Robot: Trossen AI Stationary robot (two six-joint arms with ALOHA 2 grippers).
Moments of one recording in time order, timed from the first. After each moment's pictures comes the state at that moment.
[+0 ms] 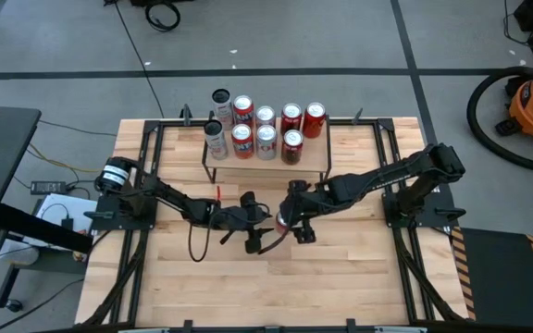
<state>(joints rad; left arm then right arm) -0.22 1.79 0.77 0.51 -0.29 -0.21 0.20 1.63 1.24 -0.64 0.14 0.02</state>
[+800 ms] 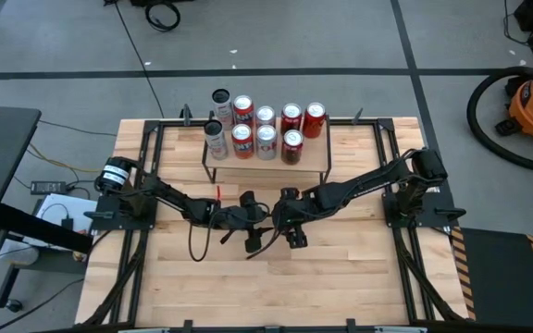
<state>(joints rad) -0.22 1.79 0.77 0.51 -0.30 -0.21 0.19 1.78 1.24 -0.54 0.12 0.02</state>
